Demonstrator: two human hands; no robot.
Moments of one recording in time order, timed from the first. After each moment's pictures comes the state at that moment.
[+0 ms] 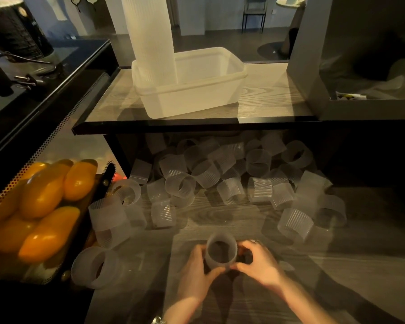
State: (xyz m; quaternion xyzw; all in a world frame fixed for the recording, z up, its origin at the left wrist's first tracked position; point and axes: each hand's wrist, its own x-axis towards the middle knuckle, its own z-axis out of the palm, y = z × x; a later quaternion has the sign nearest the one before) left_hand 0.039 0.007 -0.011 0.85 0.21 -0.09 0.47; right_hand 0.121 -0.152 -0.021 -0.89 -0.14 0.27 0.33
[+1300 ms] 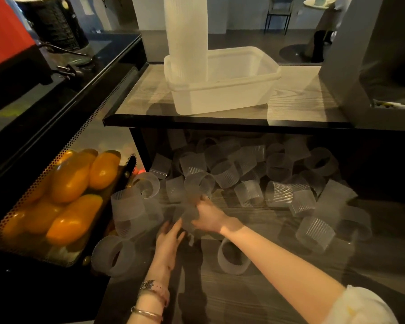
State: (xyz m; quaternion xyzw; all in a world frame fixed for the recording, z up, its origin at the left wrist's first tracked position) left_hand 0.069 0.105 -0.024 0.45 0.42 0.10 0.78; right_hand 0.177 0.015 0.020 -0.85 -0.37 0.29 0.24
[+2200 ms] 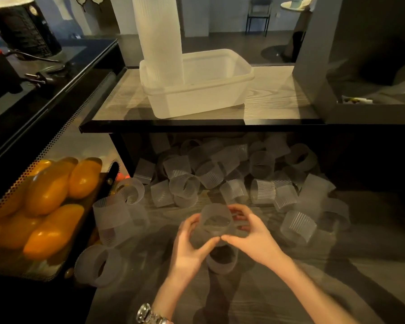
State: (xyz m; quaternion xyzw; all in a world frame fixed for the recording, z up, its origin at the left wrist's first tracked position) left_hand 0.062 0.031 0.030 0.76 0.15 0.13 0.61; right_hand 0.138 -0.120 0.046 -0.80 -0.18 0.18 0.55
